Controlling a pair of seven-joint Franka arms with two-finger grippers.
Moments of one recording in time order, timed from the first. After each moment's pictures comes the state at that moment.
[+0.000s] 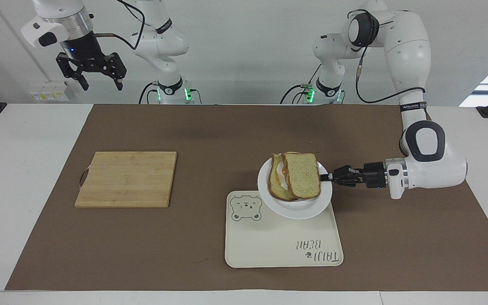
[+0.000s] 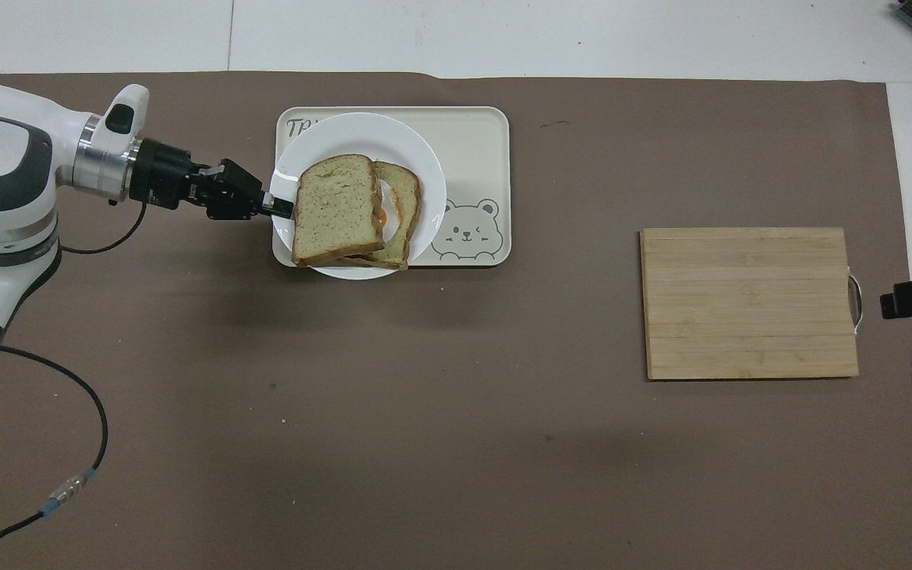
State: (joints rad) left arm -0.01 0.61 0.00 -1.41 -1.07 1.57 0.31; right arm 0.07 -0.12 -0.10 -1.56 -0.02 1.44 -0.03
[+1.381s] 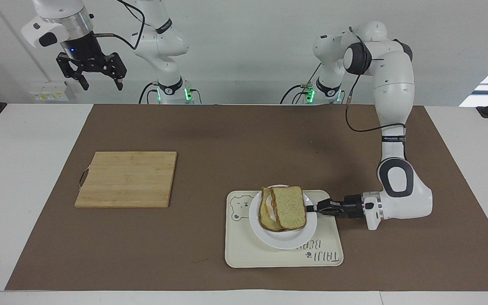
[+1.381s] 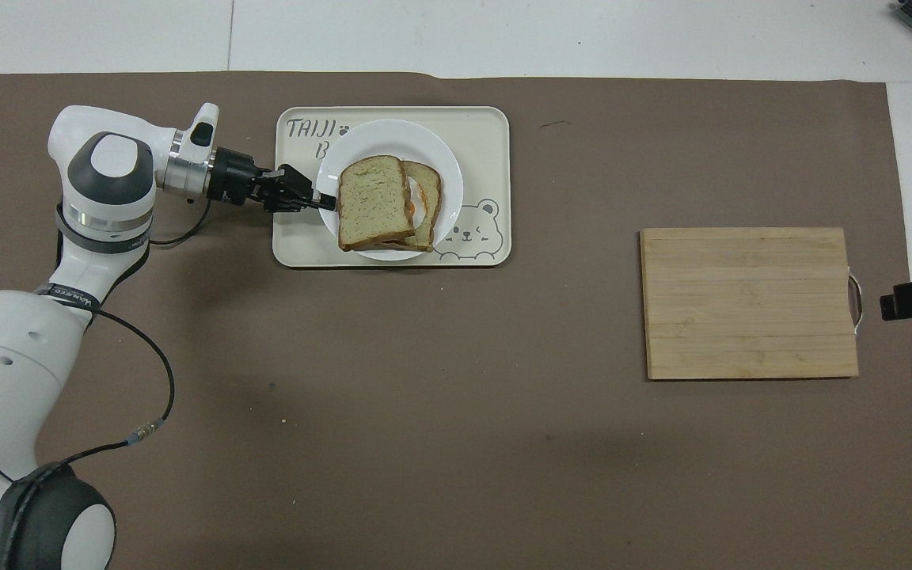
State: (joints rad) left arm -0.02 0.87 -0.05 -1.27 -1.06 1.72 0.42; right arm 0.07 -0.12 -0.10 -1.56 -0.02 1.44 -0.03
